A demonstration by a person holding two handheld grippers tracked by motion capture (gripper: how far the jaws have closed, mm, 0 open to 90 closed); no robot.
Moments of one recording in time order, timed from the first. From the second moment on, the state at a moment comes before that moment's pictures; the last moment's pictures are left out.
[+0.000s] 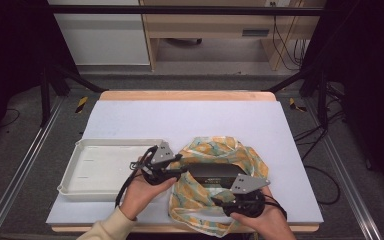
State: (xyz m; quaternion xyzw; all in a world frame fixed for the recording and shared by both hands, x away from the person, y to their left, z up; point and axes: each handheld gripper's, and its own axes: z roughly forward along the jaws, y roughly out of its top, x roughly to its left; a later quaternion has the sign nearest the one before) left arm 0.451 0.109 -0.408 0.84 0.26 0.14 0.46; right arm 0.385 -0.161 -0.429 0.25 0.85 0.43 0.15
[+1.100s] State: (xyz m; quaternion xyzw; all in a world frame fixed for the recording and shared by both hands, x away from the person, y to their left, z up) left arm 0.420 0.069 -0.470 0.91 0.21 0.11 0.34; right arm 0.472 -0.241 -0.469 0.47 0.79 0.32 0.23
